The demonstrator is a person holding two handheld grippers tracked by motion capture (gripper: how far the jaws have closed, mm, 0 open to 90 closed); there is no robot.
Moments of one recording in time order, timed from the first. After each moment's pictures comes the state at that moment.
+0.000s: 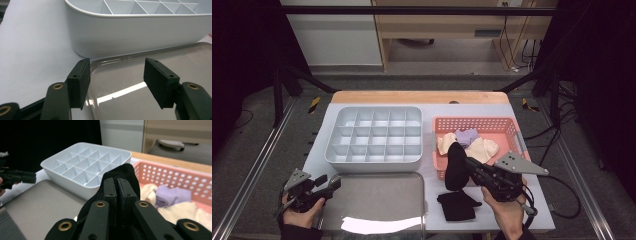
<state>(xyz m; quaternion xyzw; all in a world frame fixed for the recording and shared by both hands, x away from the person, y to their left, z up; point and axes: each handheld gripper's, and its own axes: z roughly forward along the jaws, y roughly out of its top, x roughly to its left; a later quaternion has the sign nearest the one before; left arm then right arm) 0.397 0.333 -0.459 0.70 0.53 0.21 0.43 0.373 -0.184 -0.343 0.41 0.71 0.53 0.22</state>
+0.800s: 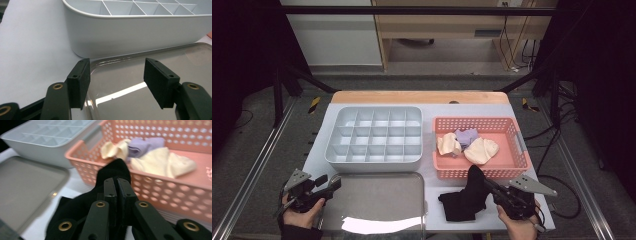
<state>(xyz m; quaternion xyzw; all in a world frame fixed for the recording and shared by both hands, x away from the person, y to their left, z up) 0.397 0.331 -0.459 0.70 0.52 0.21 0.43 0.357 -0.232 -0.413 0.49 0.71 0.46 0.21</state>
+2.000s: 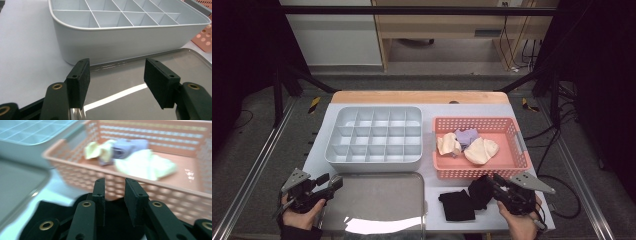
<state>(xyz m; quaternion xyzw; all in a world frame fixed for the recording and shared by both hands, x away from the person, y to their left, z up) 0.391 0.323 -0.446 0.70 0.51 0.20 0.46 0.367 -0.231 -0.418 0.49 0.71 0.44 0.25</state>
